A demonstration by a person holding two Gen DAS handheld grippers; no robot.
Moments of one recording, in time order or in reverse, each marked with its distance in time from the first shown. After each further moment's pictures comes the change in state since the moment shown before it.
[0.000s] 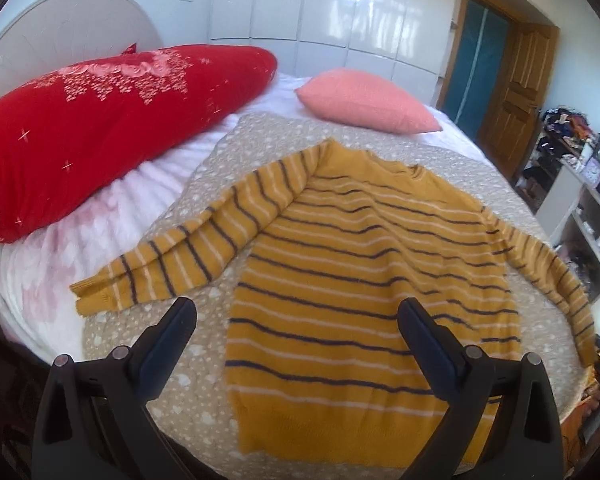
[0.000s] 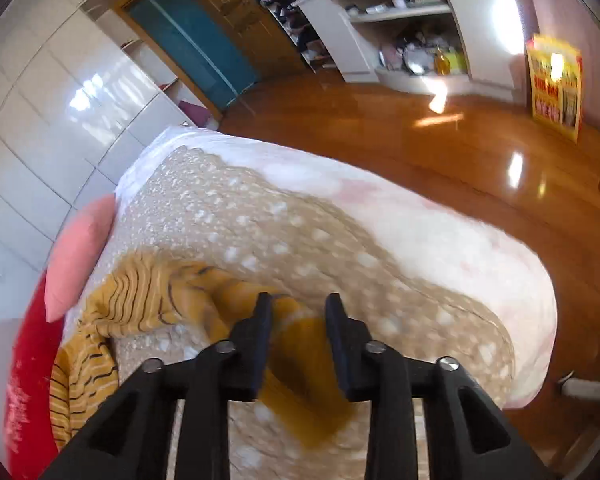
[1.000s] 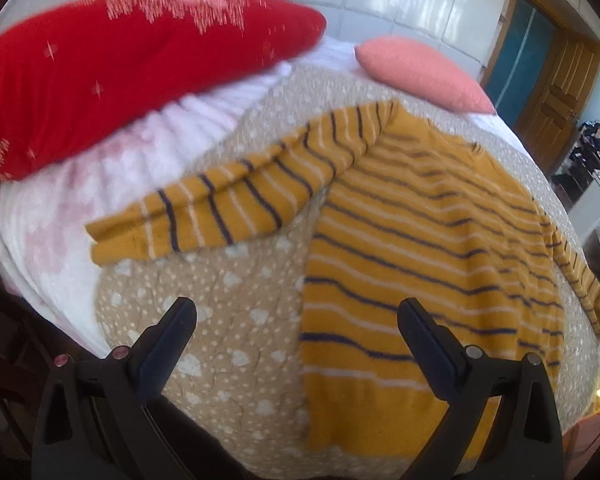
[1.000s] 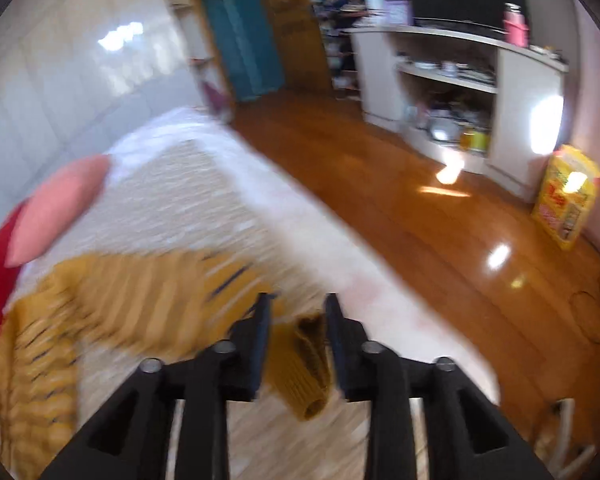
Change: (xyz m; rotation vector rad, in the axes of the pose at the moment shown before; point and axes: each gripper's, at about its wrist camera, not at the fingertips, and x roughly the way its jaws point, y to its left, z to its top) left arm 0.046 0.066 -0.029 -0.114 0.145 0.028; right arm -0.005 0.054 0.020 -0.309 0.095 -0.035
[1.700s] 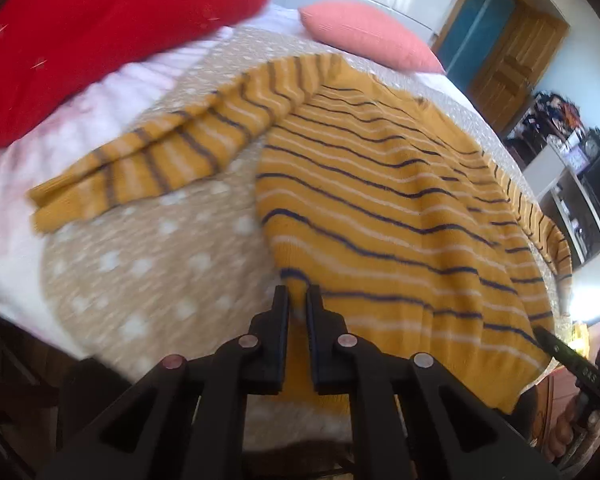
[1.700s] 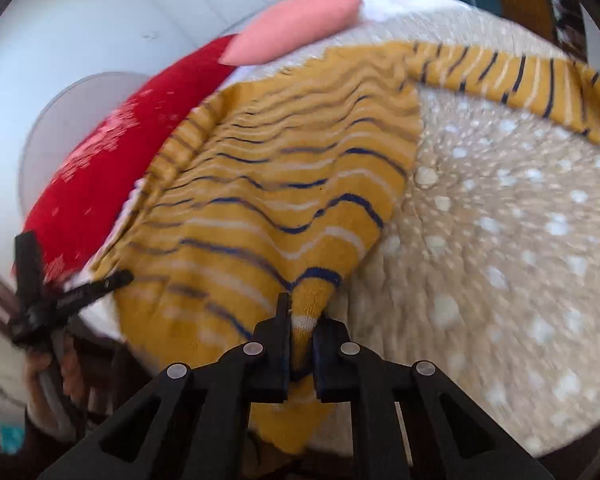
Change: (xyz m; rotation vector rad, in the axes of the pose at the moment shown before) left arm -0.012 -0.006 -0.030 0.065 0.099 -0.172; right arm -0.012 0.188 -0.163 -0.351 0.366 0.507
